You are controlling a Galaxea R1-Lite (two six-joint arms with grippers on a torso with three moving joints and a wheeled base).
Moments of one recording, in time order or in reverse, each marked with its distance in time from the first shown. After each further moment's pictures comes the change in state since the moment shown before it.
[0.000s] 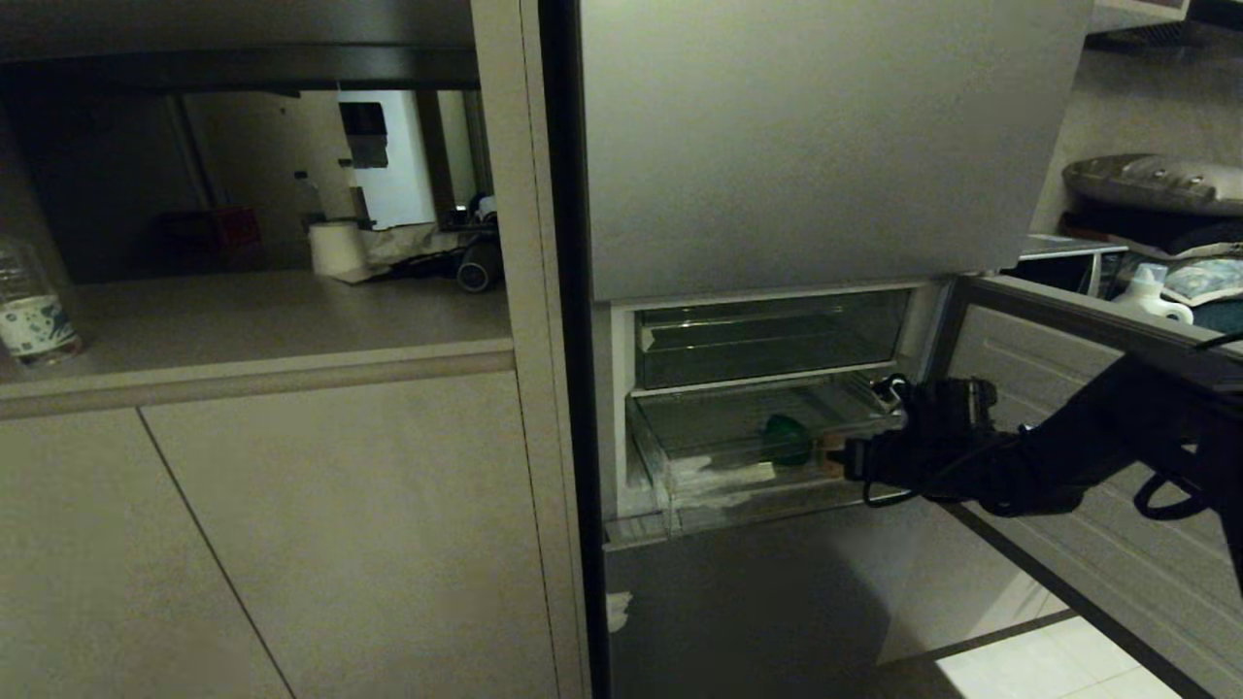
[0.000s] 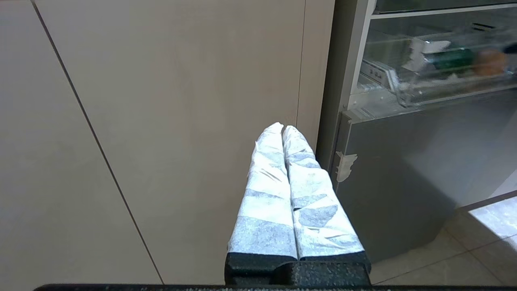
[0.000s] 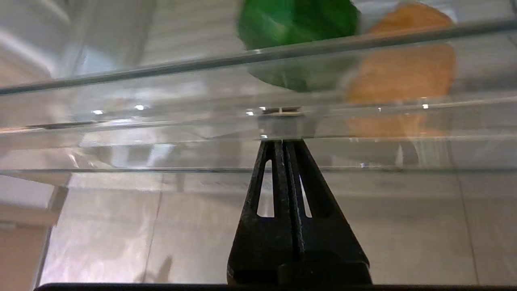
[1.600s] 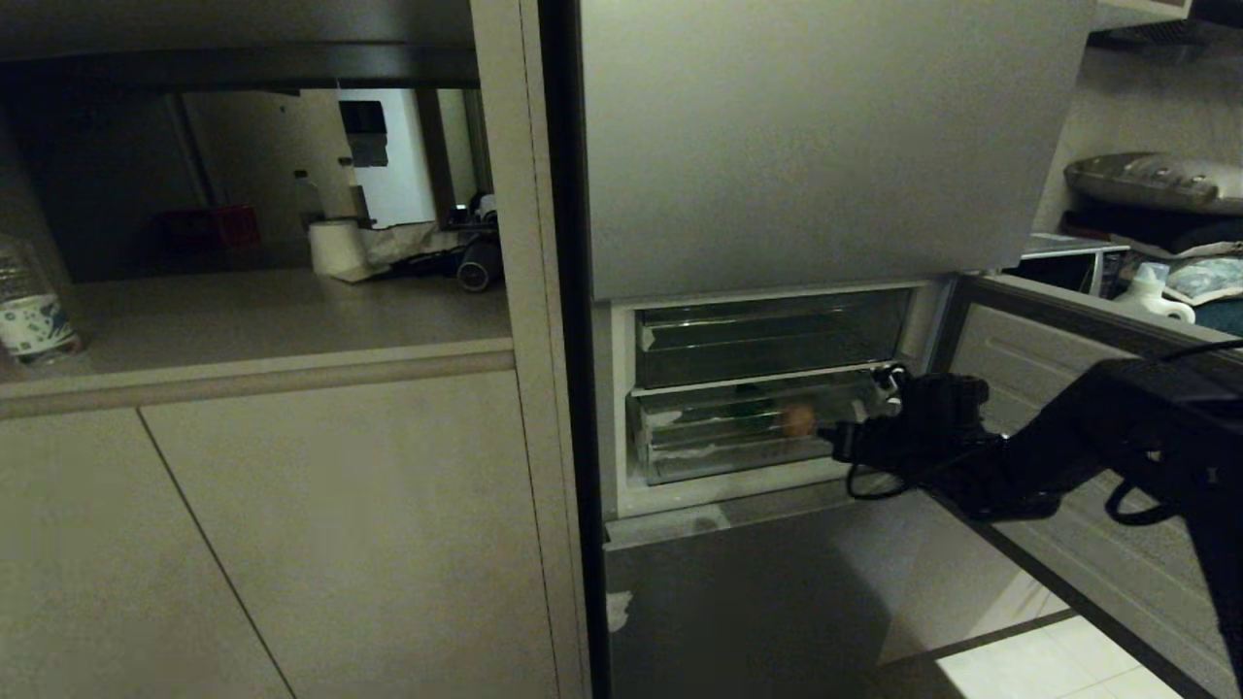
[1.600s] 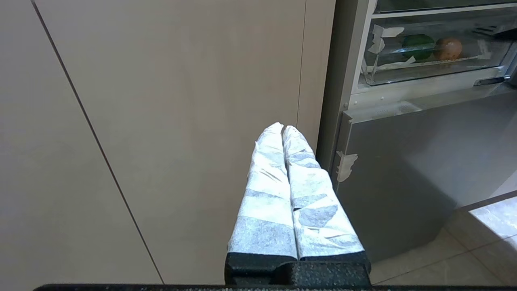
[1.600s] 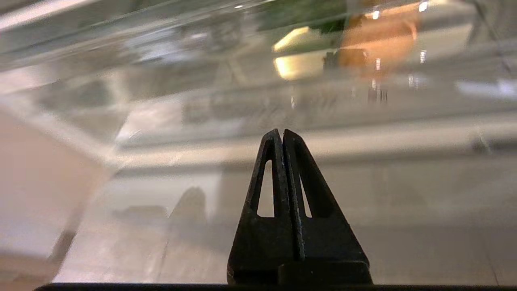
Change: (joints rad) left arm 0.000 0.000 0.000 0.000 0.000 0.000; right arm 0.004 0.015 0.022 -0.193 -0.010 0.084
